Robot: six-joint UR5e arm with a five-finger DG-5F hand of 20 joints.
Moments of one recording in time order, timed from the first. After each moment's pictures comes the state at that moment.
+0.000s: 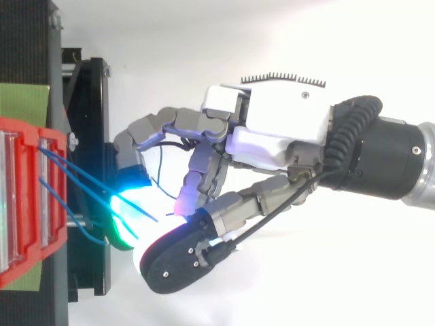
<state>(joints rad) 0.20 -2.32 -1.10 -2.91 -1.26 0.22</state>
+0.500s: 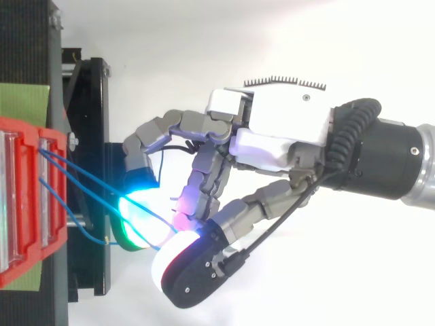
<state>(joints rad) 0.21 -2.32 -1.12 -2.90 -1.26 0.24</state>
